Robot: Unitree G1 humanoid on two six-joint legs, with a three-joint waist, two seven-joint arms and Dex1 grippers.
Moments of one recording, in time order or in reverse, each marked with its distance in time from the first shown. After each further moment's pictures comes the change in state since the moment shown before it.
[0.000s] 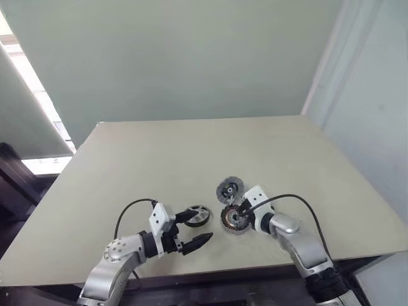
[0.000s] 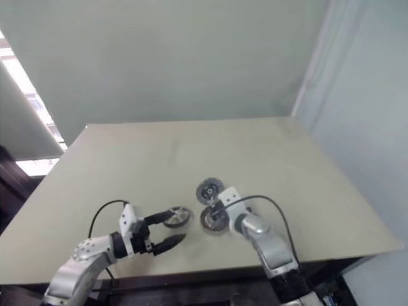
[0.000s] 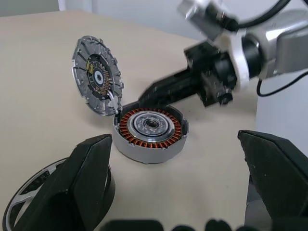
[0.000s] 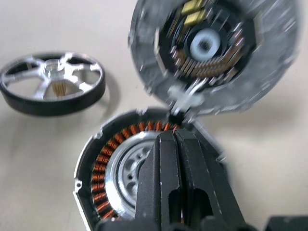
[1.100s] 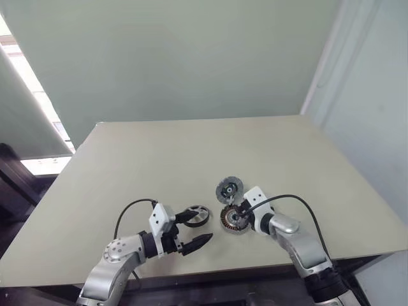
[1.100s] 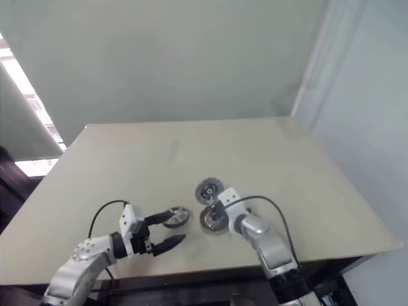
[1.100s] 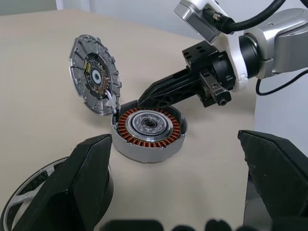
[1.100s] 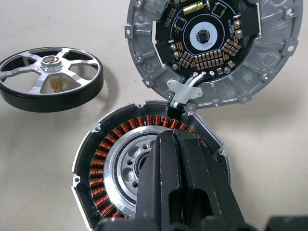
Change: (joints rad) left arm 0.001 0.005 -0.002 0.001 0.000 -0.003 -0.003; right arm 0.000 0.014 0.011 0.034 -0.003 0.000 0.001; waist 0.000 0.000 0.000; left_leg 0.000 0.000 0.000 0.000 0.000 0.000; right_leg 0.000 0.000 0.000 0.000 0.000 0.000
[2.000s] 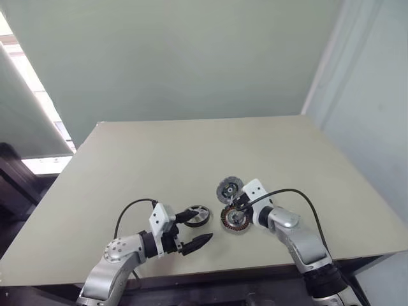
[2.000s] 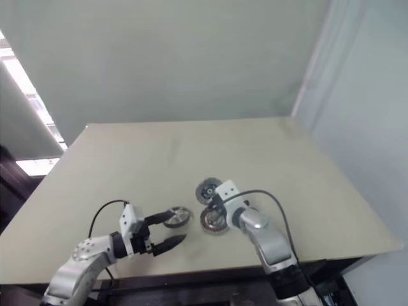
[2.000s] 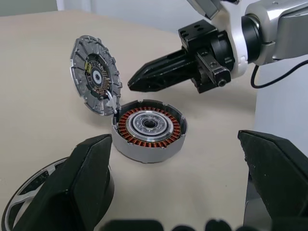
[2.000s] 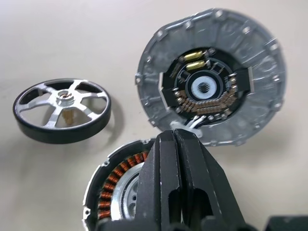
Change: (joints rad) left arm -0.002 0.001 -0.002 0.000 0.000 -0.001 -0.001; right arm -0.031 0.005 -0.006 -0.056 0.003 0.021 -0.001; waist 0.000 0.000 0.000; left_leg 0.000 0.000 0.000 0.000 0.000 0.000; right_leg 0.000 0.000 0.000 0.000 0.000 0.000
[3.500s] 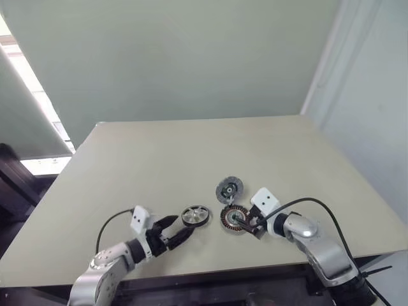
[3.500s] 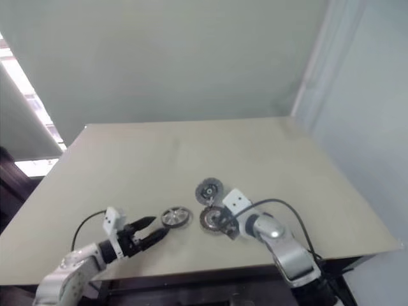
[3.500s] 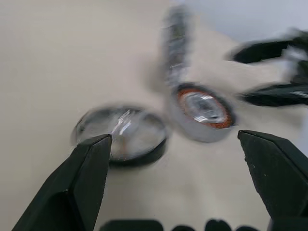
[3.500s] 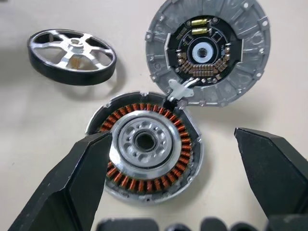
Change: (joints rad) left arm 0.086 -0.060 0.180 0.051 -0.163 0.268 0.213; right arm 0.113 -0.213 0.054 -0.221 -0.014 0.018 0.070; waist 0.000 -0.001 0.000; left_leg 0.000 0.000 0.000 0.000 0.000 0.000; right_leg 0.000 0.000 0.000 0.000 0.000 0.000
